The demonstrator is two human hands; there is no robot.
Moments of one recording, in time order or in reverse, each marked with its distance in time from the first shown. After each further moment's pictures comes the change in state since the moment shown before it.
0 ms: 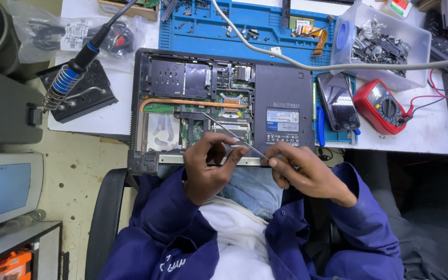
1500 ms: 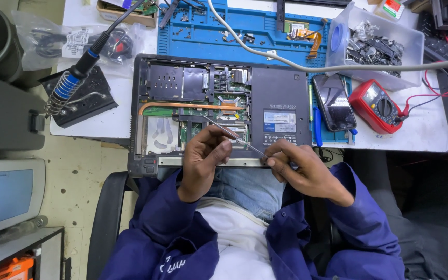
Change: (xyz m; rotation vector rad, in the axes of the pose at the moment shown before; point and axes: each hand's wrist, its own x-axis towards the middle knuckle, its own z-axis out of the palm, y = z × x) left_hand 0.003 -0.006 -0.009 -0.618 -0.155 -0.465; right_hand -0.001 0.002 0.002 -0.116 0.095 -0.075
